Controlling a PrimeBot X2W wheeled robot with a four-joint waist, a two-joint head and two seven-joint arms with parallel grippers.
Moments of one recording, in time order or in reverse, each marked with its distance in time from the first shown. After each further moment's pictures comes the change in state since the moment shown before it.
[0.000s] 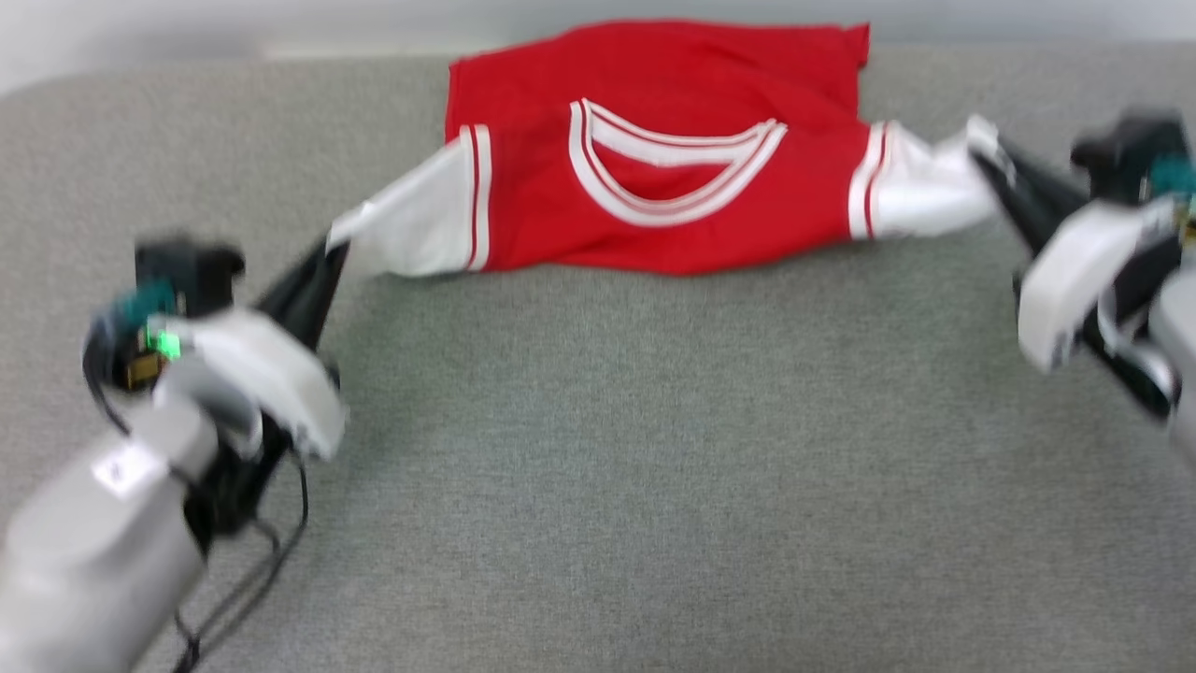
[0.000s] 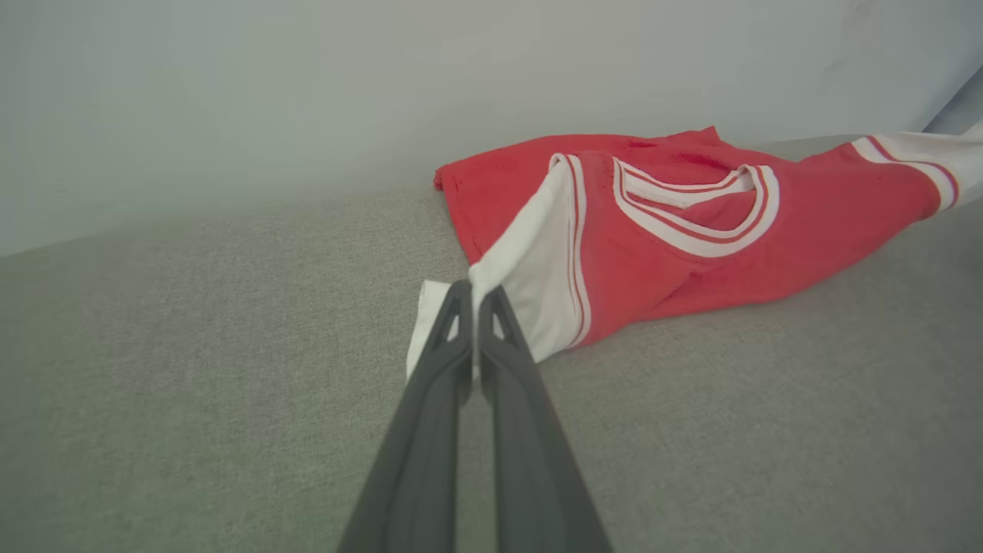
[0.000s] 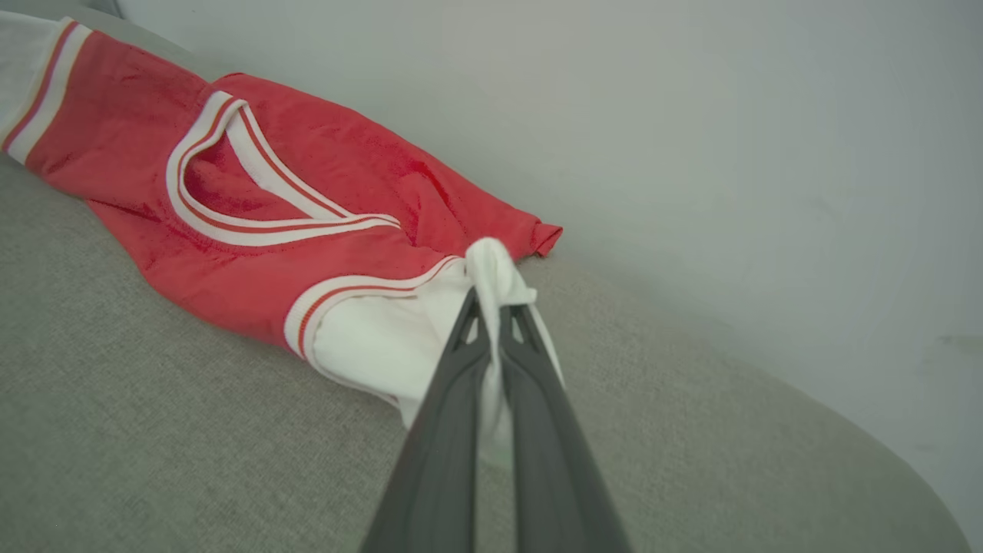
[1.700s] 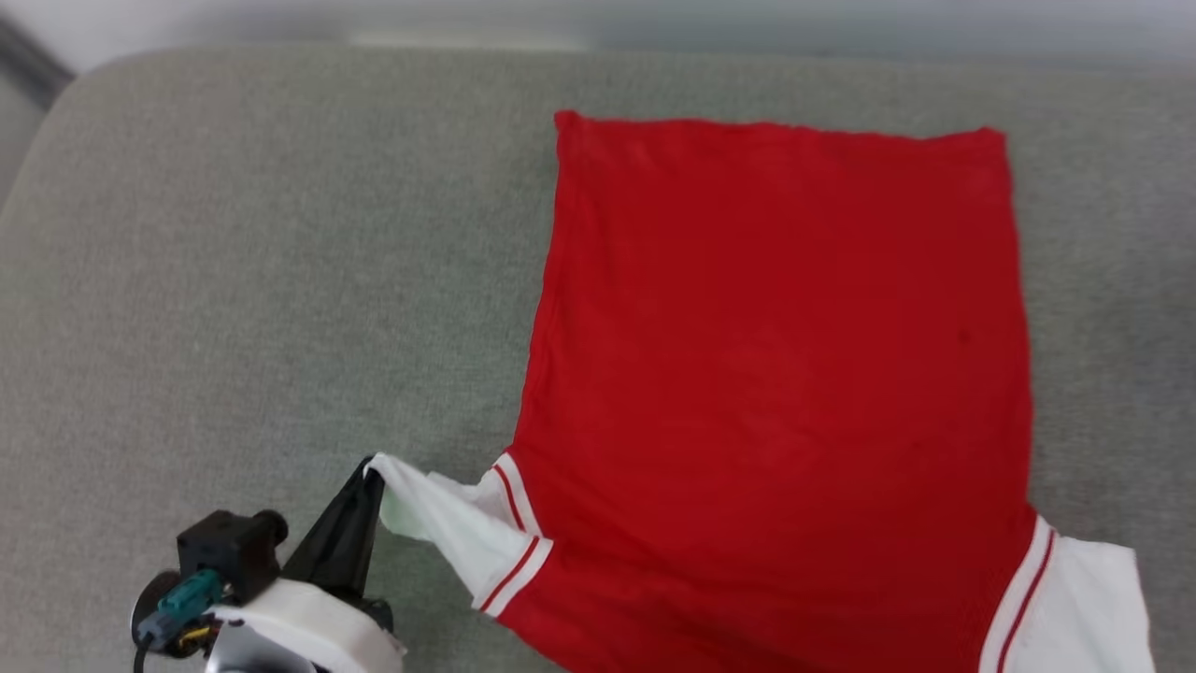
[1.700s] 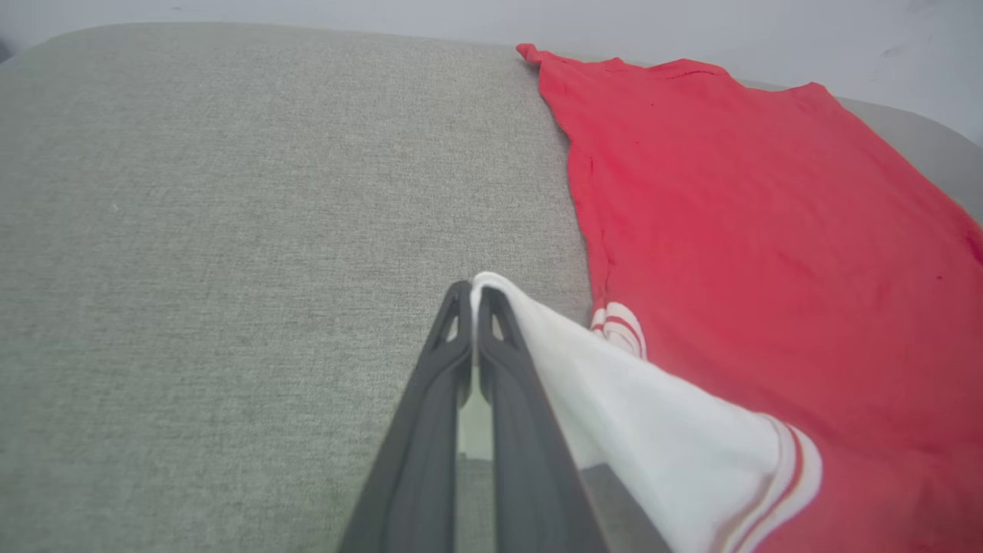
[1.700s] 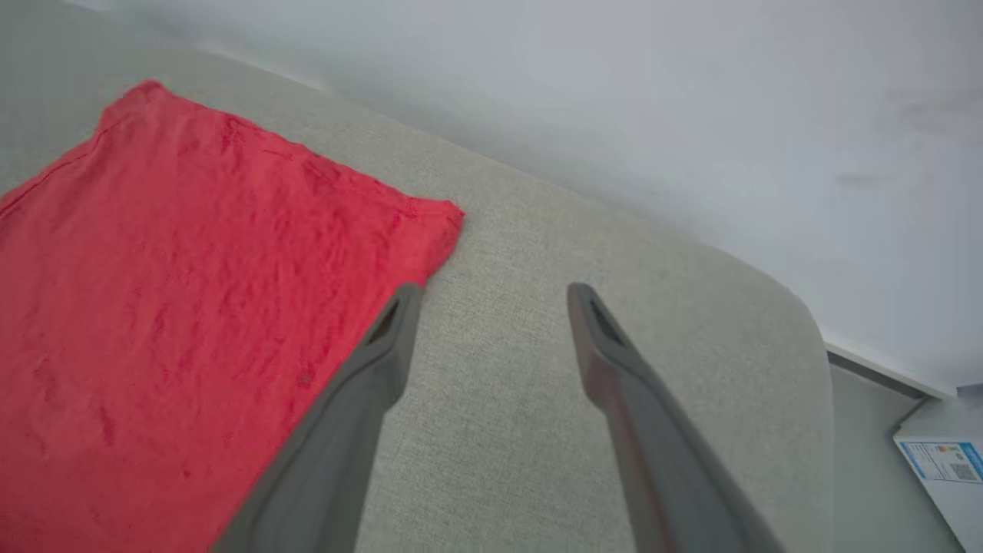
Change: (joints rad) left arm 0.653 -0.003 0.264 -0.522 0.185 0.282 -0.012; right arm 0.336 -0.315 -0.688 -0.628 0.097 0.000 0.839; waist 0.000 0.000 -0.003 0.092
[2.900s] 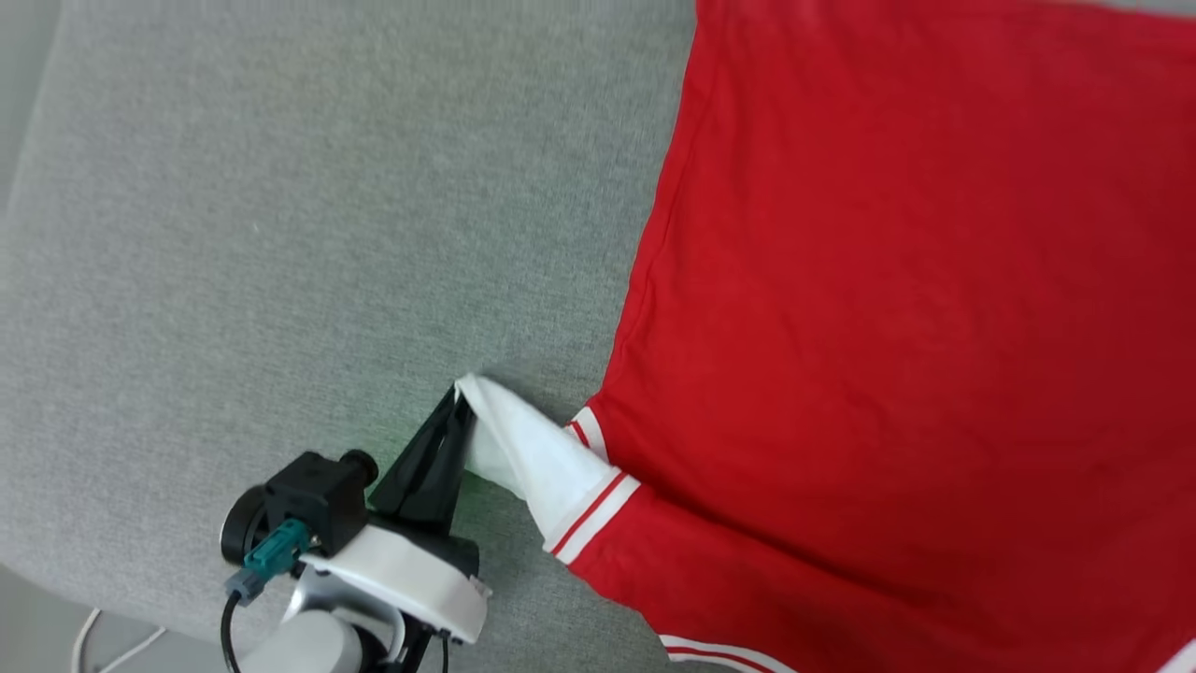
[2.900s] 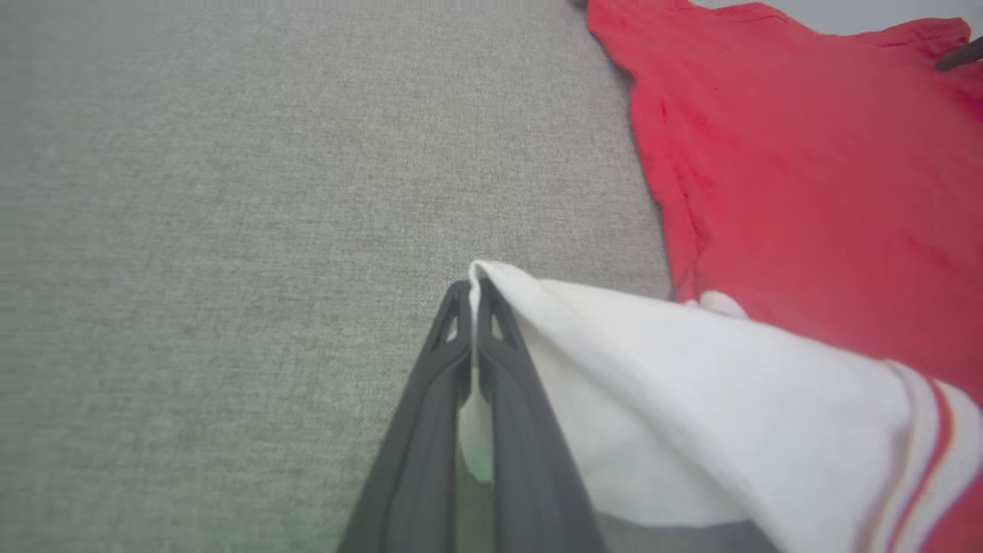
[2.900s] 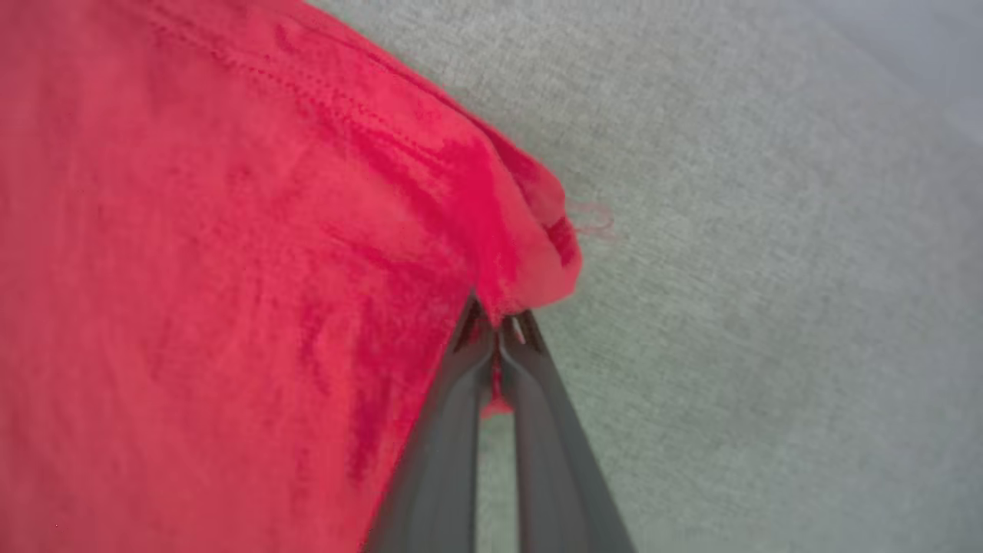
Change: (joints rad) left arm -0.134 -0.182 0.008 0.048 0.171 -0.087 -0.001; right arm -0.376 0.151 0.128 0.297 -0.196 0.000 0.430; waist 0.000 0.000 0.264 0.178
